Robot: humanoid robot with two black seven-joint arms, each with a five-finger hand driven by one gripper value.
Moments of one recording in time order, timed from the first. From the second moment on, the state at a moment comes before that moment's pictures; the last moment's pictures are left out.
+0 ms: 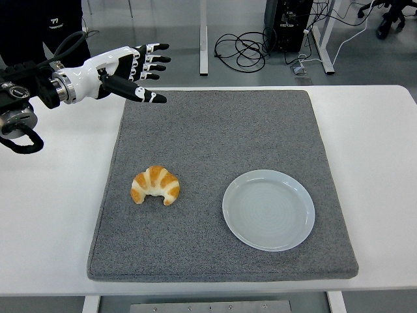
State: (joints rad) left arm -1.37 0.61 0.07 -1.10 0.30 -0.20 -0.23; right arm -0.08 0.00 -0.01 0.13 -0.10 -0.05 0.23
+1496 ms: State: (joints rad) left arm -1.17 0.71 0.12 -1.37 1.03 0.03 -0.23; right arm -0.07 0.00 -0.01 0.13 -0.10 -0.05 0.23
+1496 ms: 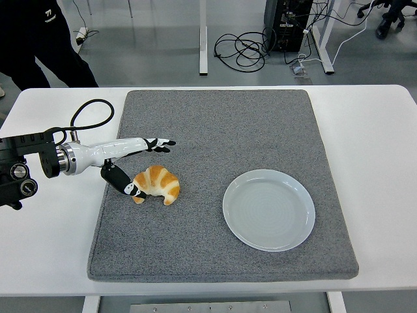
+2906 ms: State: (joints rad) left arm -1.02 0.56 0.12 -1.18 1.04 0.20 -0.38; right arm -0.07 0.00 -0.01 0.13 -0.10 -0.05 0.23
